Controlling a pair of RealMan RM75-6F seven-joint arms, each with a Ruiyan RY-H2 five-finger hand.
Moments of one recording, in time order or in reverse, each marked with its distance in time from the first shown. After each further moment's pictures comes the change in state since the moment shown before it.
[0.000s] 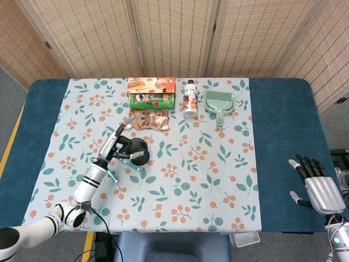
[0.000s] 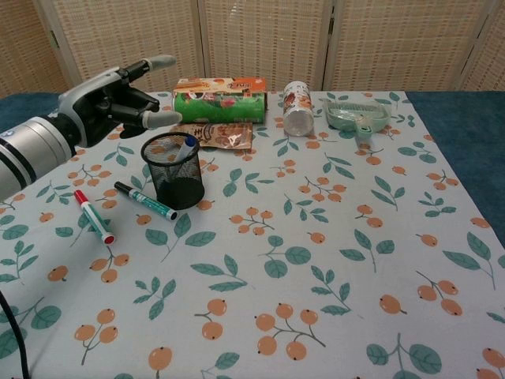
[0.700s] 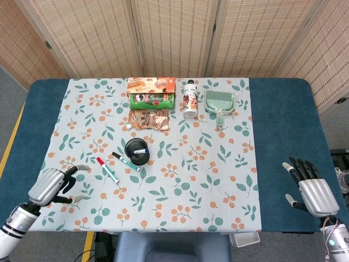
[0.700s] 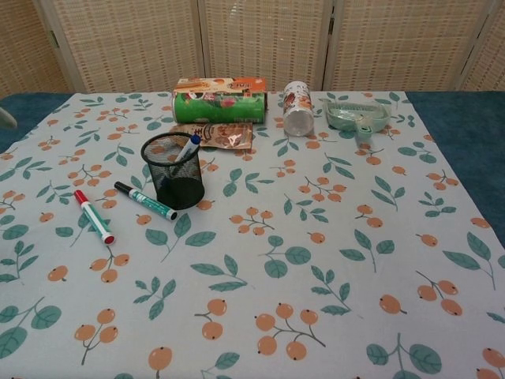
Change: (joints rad) left arm 0.334 0.609 0.310 -0.473 0.278 0.270 0.662; right arm 0.001 -0.015 -0.015 -0.019 -0.025 -0.004 -0.051
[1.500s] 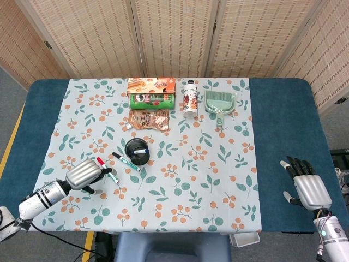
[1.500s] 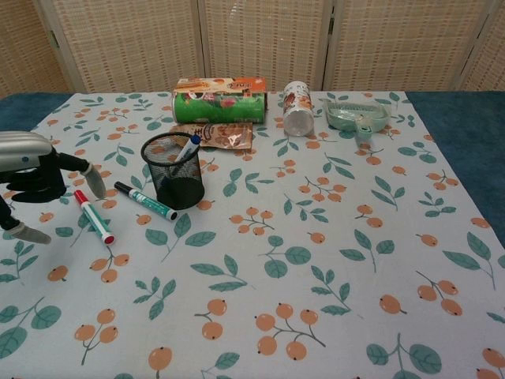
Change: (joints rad) left arm -0.276 -0.275 0.051 0.523 0.211 -0.139 -0.170; right arm 0.051 -0.036 0.029 0.007 0.129 -0.120 -0.080
